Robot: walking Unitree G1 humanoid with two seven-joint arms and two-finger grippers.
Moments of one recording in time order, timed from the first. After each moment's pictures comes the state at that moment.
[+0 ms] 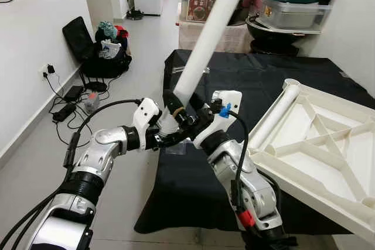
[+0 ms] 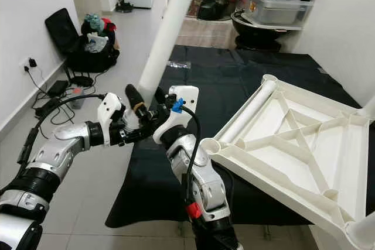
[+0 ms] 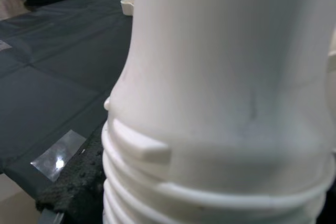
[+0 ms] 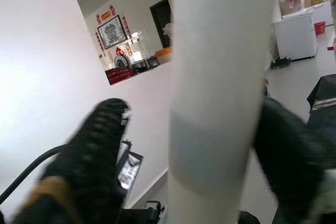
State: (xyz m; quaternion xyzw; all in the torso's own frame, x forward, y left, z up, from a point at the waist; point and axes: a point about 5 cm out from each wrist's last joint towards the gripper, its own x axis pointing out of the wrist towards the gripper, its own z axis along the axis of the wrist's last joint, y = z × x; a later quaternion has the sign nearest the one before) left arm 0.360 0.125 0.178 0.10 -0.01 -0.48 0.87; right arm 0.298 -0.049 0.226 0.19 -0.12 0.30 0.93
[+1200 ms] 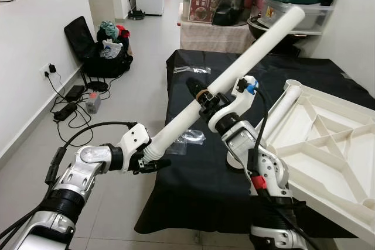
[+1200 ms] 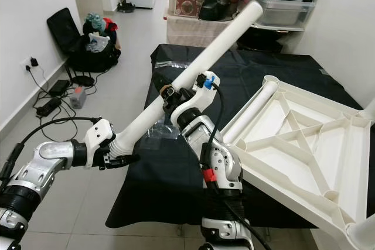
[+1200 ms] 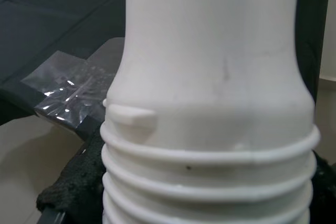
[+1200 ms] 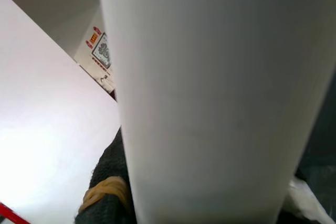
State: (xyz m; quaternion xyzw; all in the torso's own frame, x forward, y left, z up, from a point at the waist) left arm 0.338 0.157 0.138 0.19 0.06 -0.49 0.85; right arm 0.335 -0.082 0.231 0.38 -0.02 0.26 0.89
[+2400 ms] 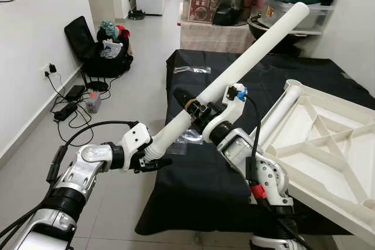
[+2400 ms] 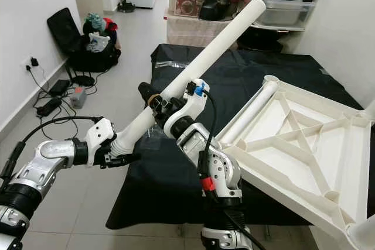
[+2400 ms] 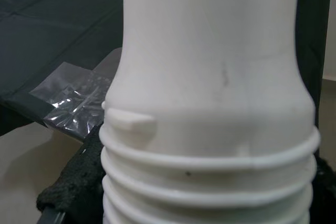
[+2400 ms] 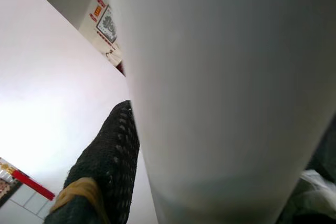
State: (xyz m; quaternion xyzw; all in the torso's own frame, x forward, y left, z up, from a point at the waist) left arm 0.340 0.156 0.142 0.20 0.04 -0.49 0.85; right arm 0.321 -0.067 0.224 0.36 0.03 0.30 0.88
